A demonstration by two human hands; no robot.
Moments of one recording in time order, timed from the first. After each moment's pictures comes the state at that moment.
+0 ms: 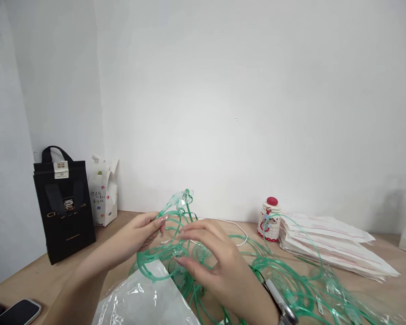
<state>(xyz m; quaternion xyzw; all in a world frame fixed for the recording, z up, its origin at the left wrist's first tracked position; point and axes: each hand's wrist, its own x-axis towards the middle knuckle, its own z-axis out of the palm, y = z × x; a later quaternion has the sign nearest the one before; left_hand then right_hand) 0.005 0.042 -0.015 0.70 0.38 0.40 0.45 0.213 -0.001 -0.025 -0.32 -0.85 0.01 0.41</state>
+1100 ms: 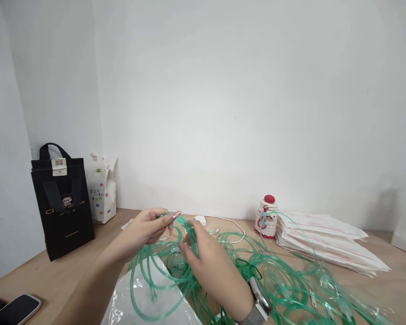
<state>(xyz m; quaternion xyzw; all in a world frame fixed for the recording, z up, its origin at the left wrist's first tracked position) 0.024 0.044 -0.013 0.68 0.34 0.44 0.47 0.194 0.014 -0.043 -0.48 -0.79 0.14 0.36</state>
